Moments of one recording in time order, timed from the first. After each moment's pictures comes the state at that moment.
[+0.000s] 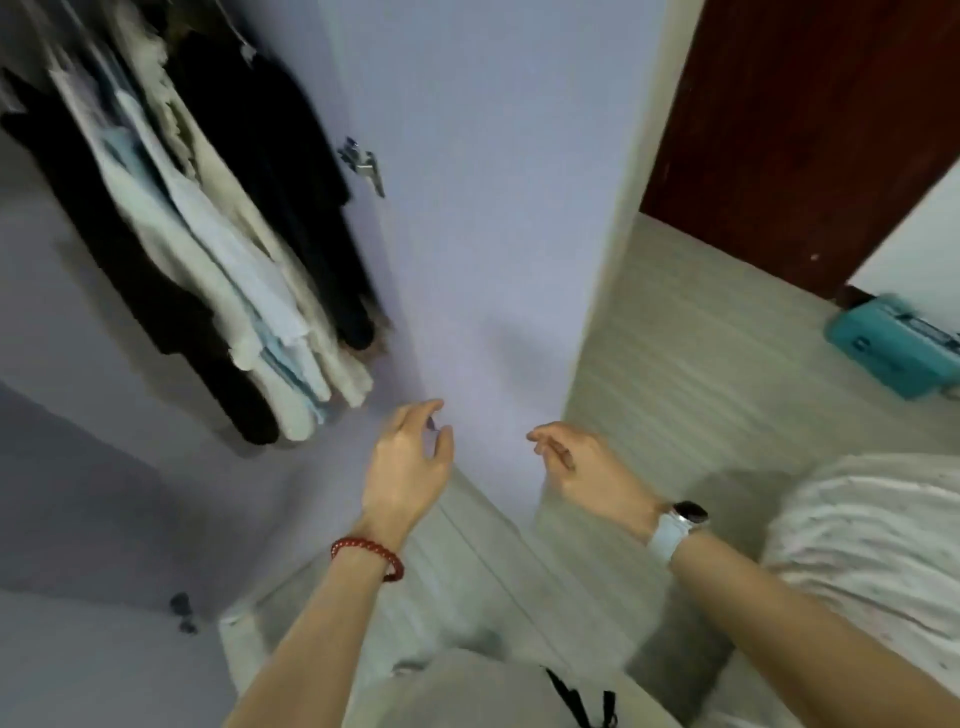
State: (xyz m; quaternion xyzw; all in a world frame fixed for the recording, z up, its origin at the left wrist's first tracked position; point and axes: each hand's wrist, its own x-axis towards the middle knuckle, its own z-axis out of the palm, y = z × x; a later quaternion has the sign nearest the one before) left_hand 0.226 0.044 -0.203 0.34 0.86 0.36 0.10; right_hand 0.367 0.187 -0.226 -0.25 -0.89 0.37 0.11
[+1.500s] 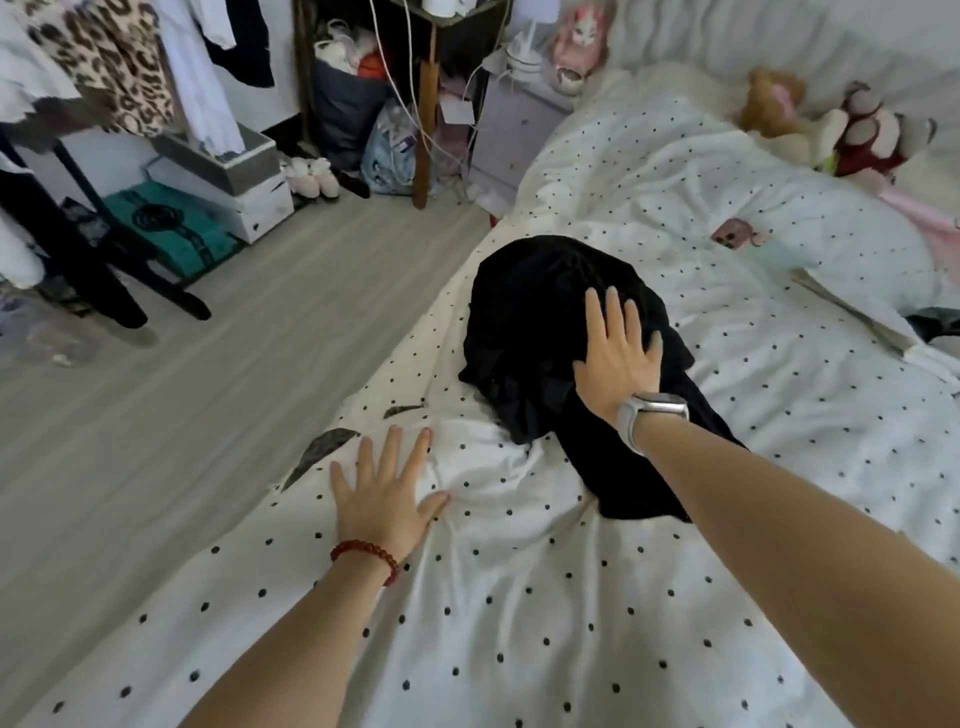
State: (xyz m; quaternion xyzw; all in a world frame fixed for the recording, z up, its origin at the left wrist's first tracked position) left_hand 1.135 0.657 -0.513 0.96 0.17 -0.15 0.15; right_hand 1.317 0.486 -0.398 -0.99 -0.14 0.01 -0.06
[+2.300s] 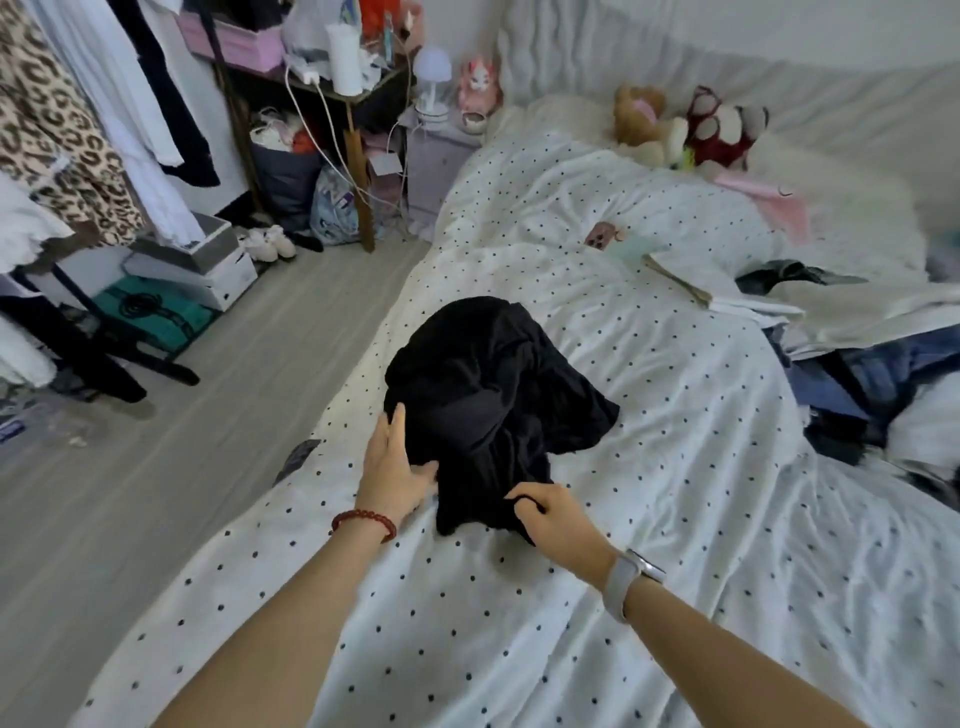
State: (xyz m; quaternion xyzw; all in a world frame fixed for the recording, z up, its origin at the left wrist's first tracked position) left_hand 1.112 0.577 -0.366 0.87 0.17 -0.04 0.46; right_hand 1.103 0.375 -0.320 -0.85 -0.09 0.25 0.45
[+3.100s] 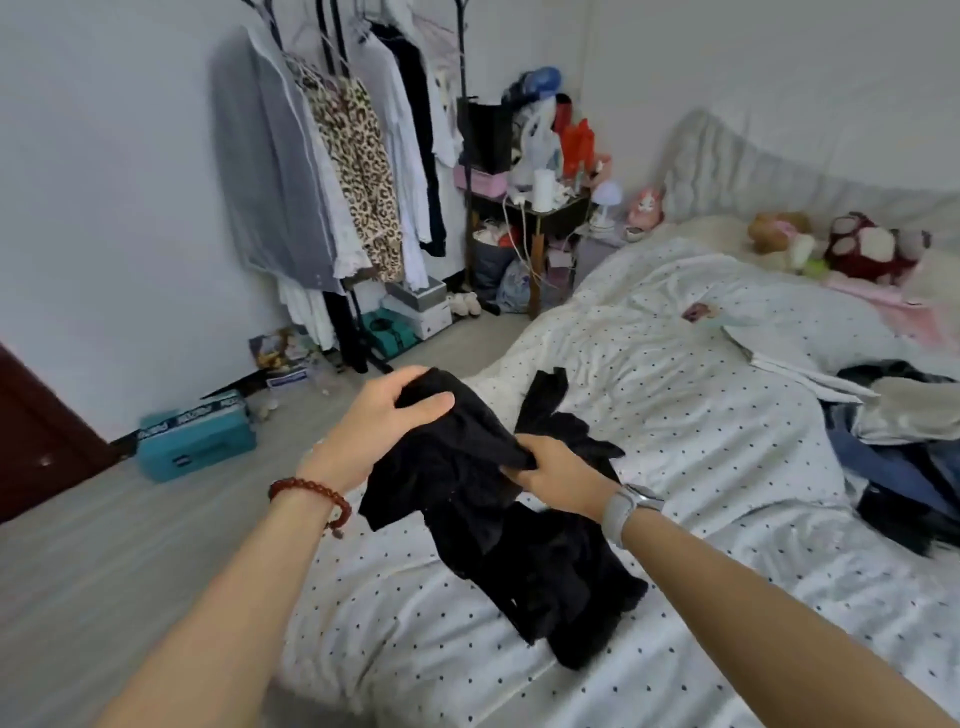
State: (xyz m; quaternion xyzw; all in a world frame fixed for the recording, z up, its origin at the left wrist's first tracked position) left_hand 0.798 0.399 -0.082 0.75 0.20 0.14 0.61; right_hand 0.943 0.256 -0.176 -0.78 -0.43 0.26 0.36
